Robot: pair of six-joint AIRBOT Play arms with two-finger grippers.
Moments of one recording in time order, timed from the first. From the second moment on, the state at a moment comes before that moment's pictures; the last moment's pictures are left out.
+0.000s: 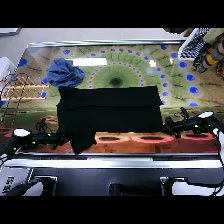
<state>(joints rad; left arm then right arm) 0.20 -1.12 0.45 0.66 -1.03 -1.44 -0.42 -1.52 0.85 -0.91 1.24 1.30</state>
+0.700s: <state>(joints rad) 0.36 -0.82 0.62 1.00 -1.51 -1.53 -0.42 -1.08 0.85 -1.10 1.54 1.42</state>
